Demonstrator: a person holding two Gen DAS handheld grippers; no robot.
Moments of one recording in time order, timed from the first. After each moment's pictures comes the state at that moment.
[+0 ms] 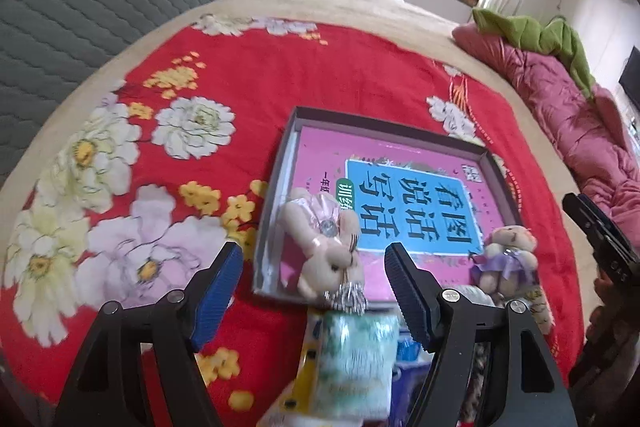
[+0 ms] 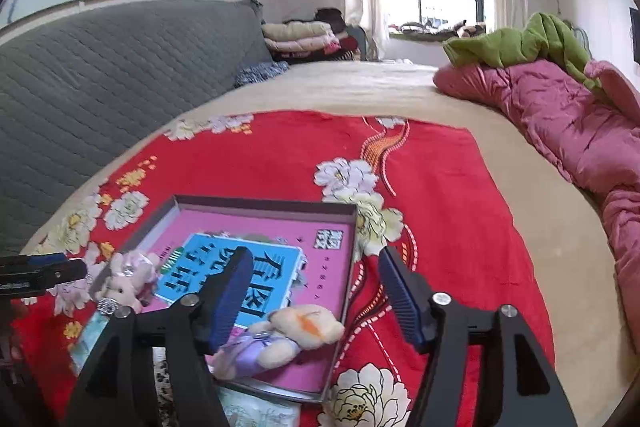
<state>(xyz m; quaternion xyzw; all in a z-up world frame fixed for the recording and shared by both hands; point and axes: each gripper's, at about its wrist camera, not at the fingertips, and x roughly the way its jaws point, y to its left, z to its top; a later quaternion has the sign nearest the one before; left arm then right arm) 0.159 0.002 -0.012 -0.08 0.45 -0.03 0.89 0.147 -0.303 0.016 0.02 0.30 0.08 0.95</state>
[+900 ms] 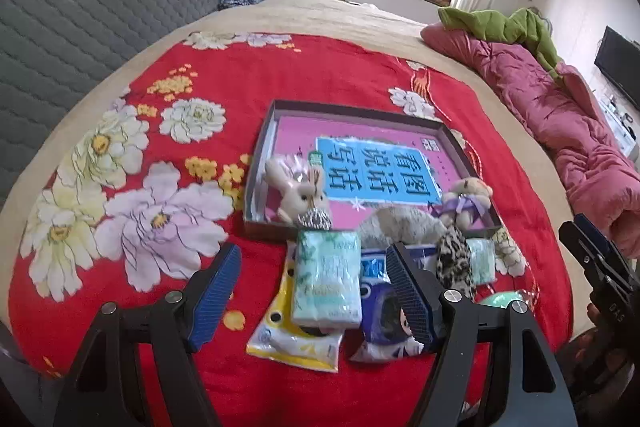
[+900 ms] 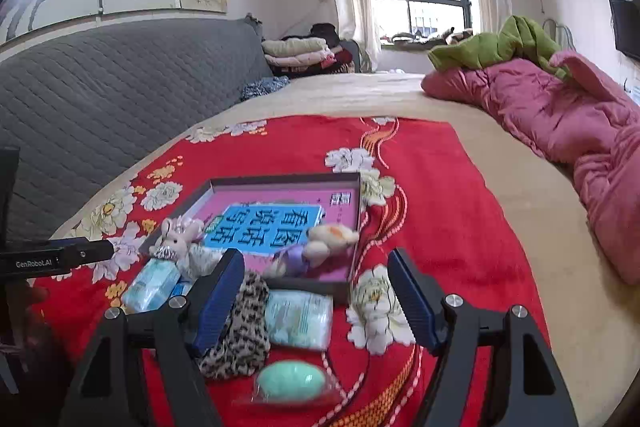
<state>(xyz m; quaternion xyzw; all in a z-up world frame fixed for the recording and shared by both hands) 0.066 -0.011 0.017 -0.06 0.42 -0.06 0.90 0.022 -0.297 0.023 0.04 0.29 0.07 0.95</state>
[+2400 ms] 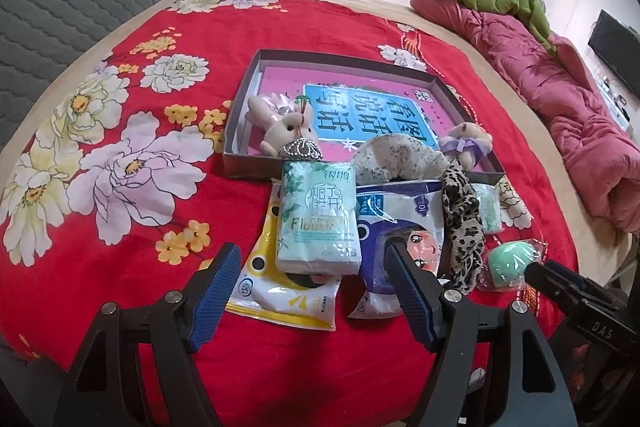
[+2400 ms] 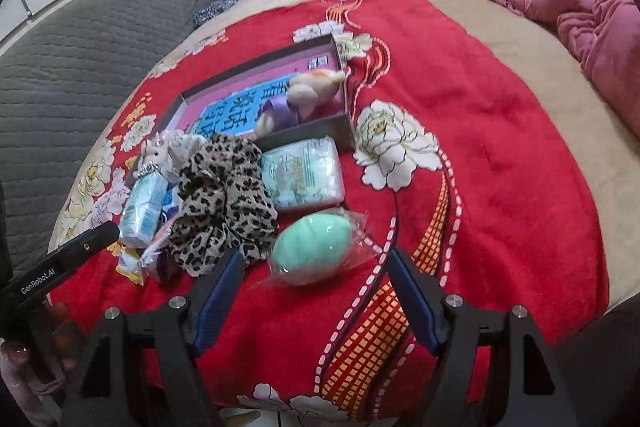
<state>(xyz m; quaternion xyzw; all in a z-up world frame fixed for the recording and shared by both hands) 0.051 -0.016 -0.029 -0.05 0.46 -0.09 0.88 0.005 -0.286 -0.042 0.14 0.47 0.02 0.87</state>
